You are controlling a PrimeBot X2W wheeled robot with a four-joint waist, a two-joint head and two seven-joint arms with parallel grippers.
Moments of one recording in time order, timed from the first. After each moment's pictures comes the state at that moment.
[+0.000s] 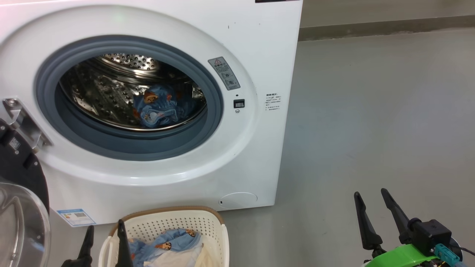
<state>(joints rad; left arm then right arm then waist) 0.04 0.05 -0.09 0.22 -0.24 0.11 -0.25 -0.01 -0.05 -0.05 0.17 0.16 0.13 -0.26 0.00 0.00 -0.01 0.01</state>
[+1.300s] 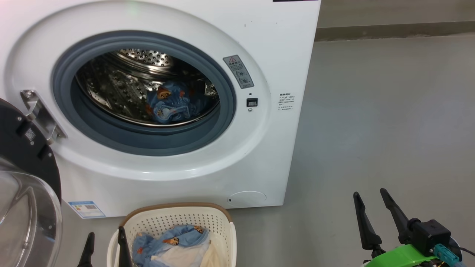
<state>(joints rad) 0.08 0.05 -0.09 0.19 -0.25 0.11 -0.25 -0.01 -0.05 -0.04 0.17 0.16 0.13 -0.26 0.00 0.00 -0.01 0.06</state>
